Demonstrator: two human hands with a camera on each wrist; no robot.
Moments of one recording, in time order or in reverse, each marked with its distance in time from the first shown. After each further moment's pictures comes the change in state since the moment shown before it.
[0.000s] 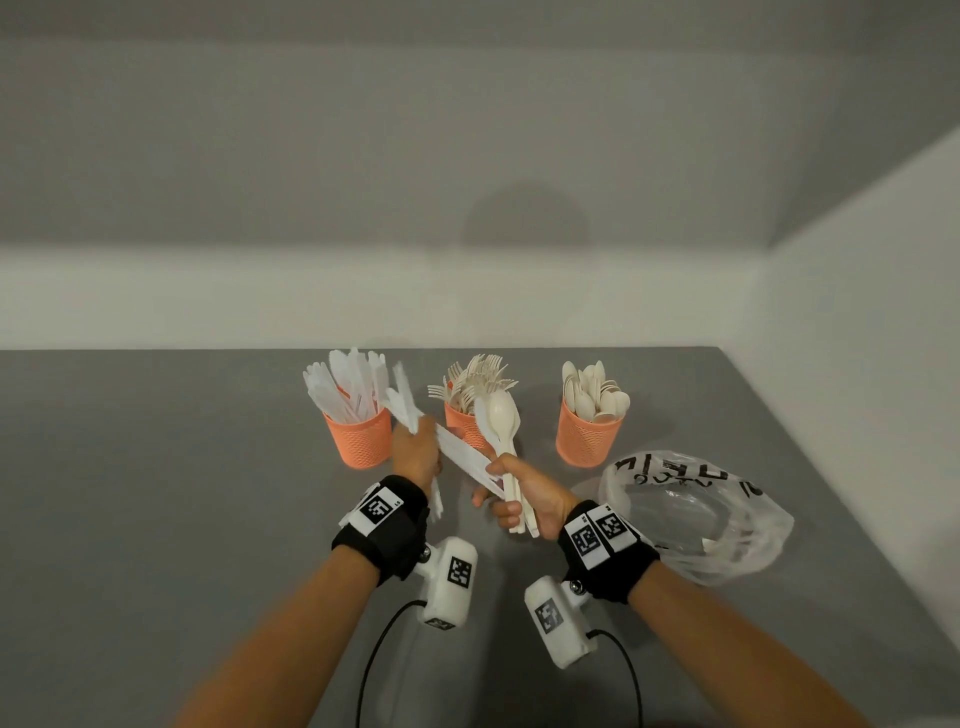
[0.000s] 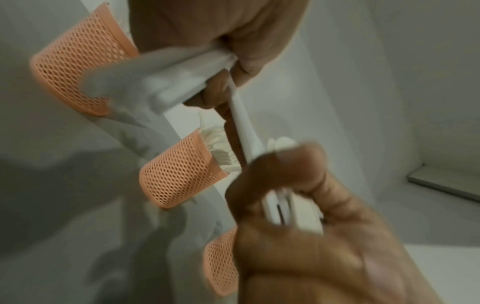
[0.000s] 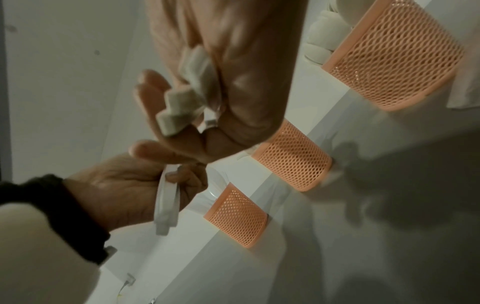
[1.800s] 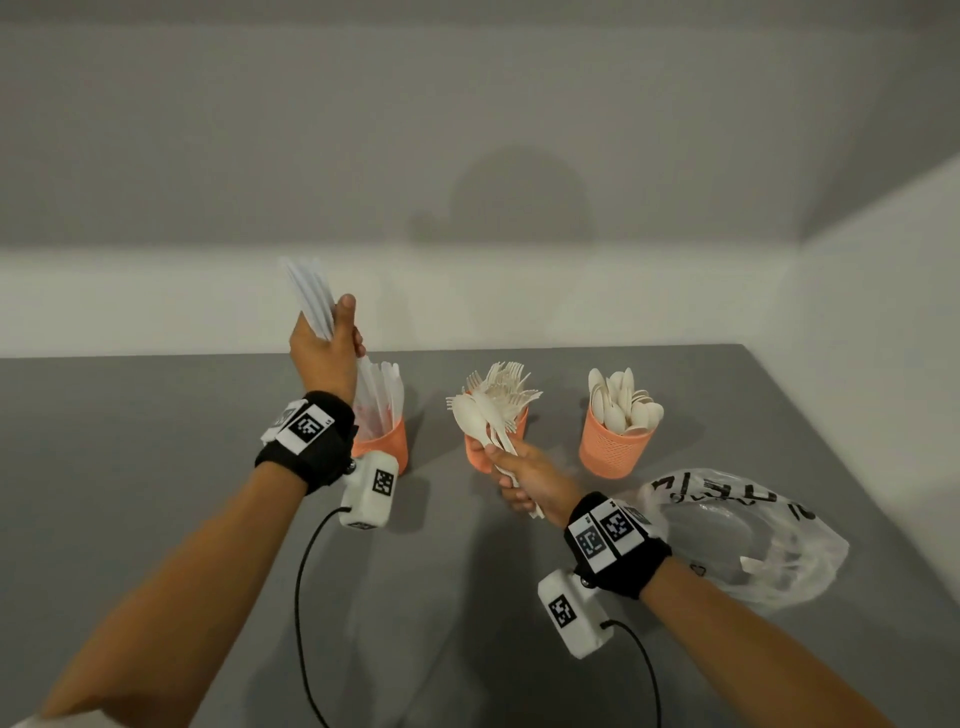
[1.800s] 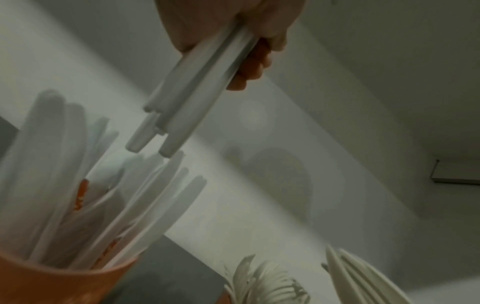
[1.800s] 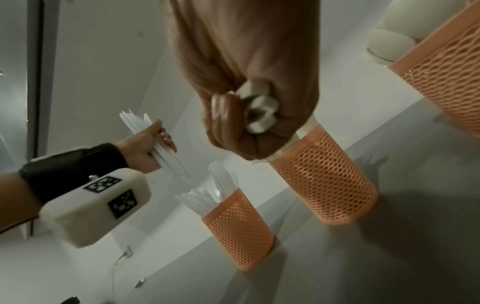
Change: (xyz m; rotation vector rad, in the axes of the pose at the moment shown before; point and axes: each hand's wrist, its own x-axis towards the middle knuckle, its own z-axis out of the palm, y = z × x) left_hand 0.087 0.100 -0.058 -0.044 0.221 0.552; right_hand 0.040 -0.023 0.014 -0.313 0.182 -0.198
